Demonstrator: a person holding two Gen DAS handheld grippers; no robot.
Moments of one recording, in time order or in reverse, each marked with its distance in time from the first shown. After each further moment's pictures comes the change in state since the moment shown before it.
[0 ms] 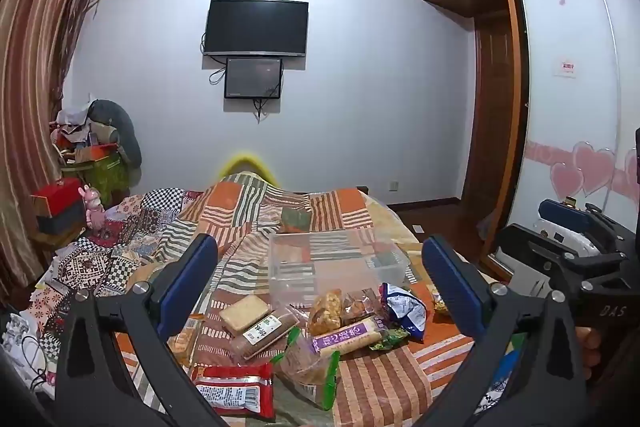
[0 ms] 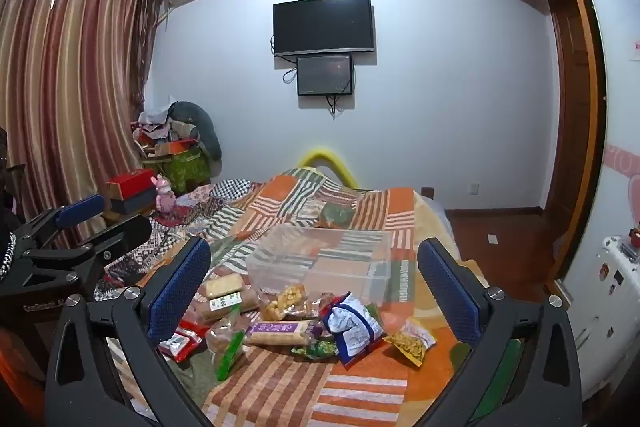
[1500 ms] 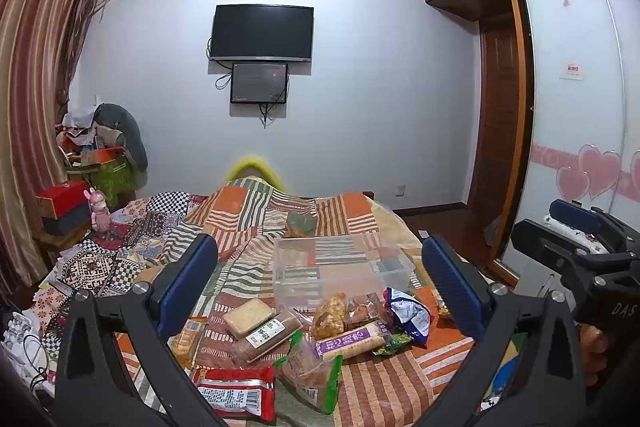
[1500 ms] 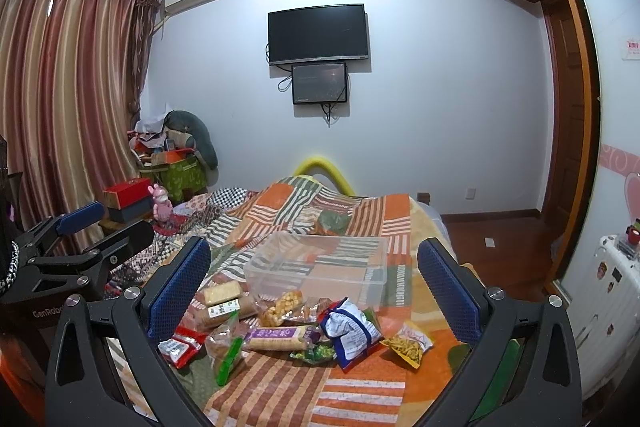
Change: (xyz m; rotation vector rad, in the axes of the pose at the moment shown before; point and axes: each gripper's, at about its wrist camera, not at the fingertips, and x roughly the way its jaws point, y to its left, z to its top) left arm -0.003 -0.002 0.000 -0.006 -0.025 0.024; right arm -0.006 -0.005 0.008 0.016 -0.017 -0.005
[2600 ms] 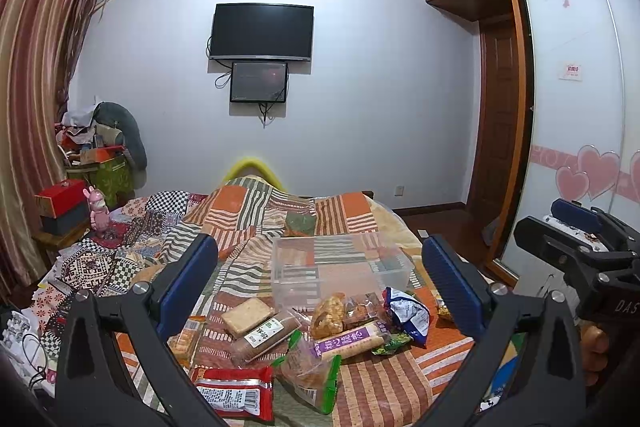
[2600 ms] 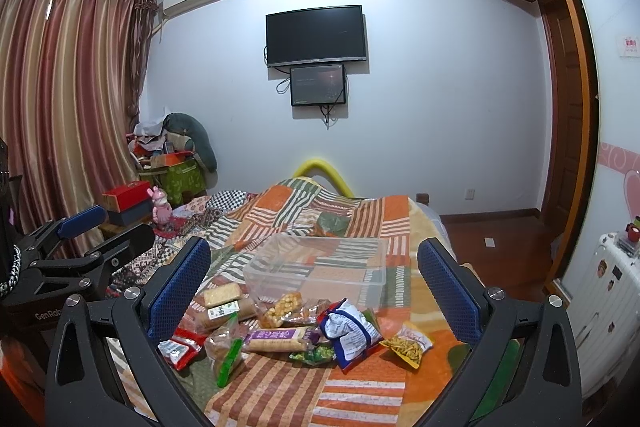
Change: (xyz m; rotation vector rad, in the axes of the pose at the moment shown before) left arm 0.003 -0.002 -0.002 0.000 0.002 0.000; right arm -0.001 -0.001 -0.002 0.006 -0.009 -0.003
